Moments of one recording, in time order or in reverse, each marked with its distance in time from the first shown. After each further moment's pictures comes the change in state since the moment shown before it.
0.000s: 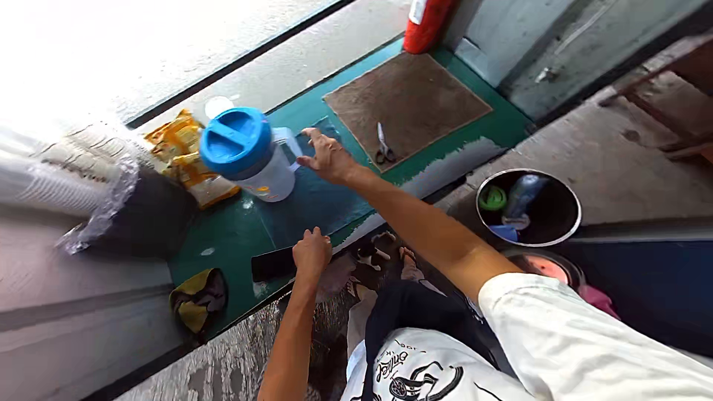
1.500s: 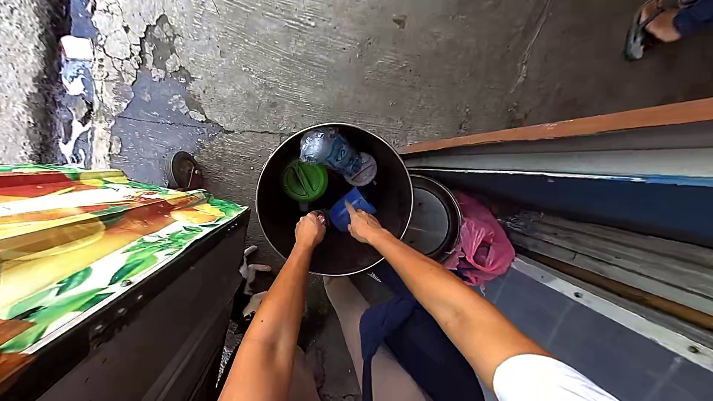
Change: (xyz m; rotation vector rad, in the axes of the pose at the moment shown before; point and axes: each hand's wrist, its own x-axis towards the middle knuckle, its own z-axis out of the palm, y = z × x) left_hand 0.298 0.750 0.550 0.378 -0.767 0.421; right_hand -0.538 0.858 -0.153 0.224 -0.330 1.381
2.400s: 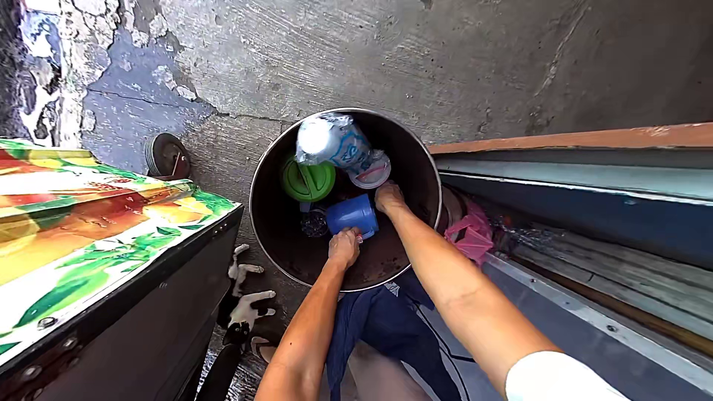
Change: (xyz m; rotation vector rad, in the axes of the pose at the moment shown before) left_hand 0.027 0.028 0.089 0.024 -0.096 0.301; right_hand 0.070 0.021 -0.051 0.105 0.205 0.437
